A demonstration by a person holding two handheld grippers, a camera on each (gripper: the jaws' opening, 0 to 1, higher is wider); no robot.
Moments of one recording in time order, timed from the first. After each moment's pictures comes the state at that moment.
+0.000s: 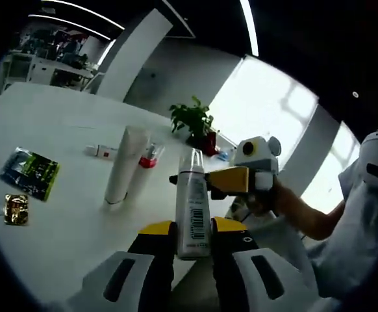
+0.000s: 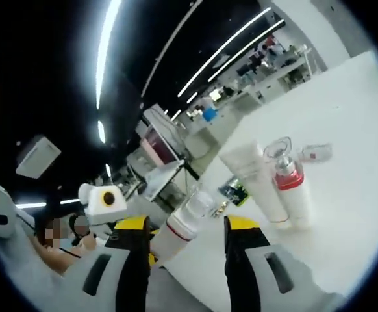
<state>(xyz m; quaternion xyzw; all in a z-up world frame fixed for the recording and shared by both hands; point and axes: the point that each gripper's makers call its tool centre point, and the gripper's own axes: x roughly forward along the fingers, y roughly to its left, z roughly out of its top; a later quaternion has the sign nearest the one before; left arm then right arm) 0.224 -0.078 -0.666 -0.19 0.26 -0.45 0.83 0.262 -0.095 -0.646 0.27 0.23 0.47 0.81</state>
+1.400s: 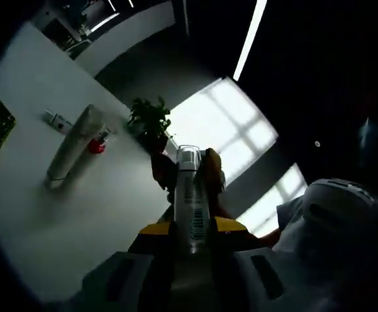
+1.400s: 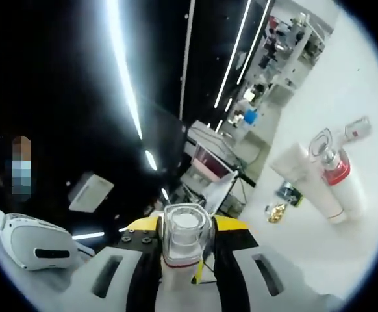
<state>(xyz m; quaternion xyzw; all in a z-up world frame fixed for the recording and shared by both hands) 0.187 -0.095 -0.623 -0.37 0.27 -0.56 0.69 0.239 -0.089 -0.589 0.40 0.18 0.57 0.70</state>
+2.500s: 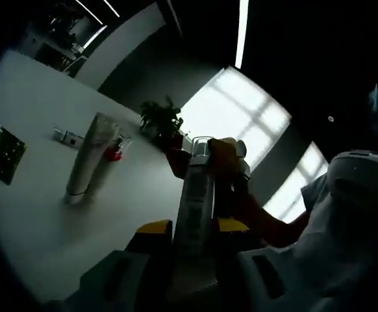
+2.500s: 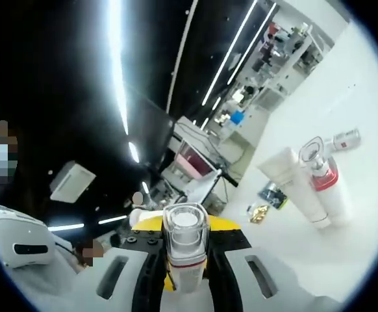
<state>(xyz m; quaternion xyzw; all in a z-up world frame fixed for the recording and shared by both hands) 0.198 -0.102 -0.648 -0.26 0.25 -0.53 0.77 0.246 -0.085 -0.603 0.35 0.20 0.53 0.75</state>
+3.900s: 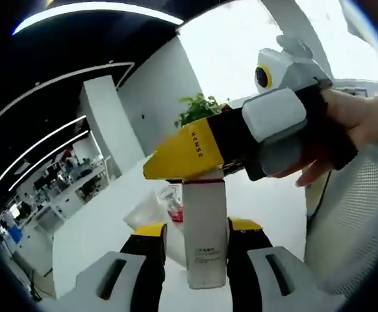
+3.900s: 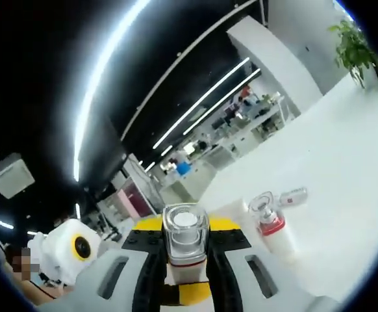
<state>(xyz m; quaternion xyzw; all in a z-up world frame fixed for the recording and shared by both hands) 0.288 -0.120 -0.651 0.26 0.06 -0.37 0.89 0.295 -0.118 -0.605 0.30 0.08 0.32 0.90</state>
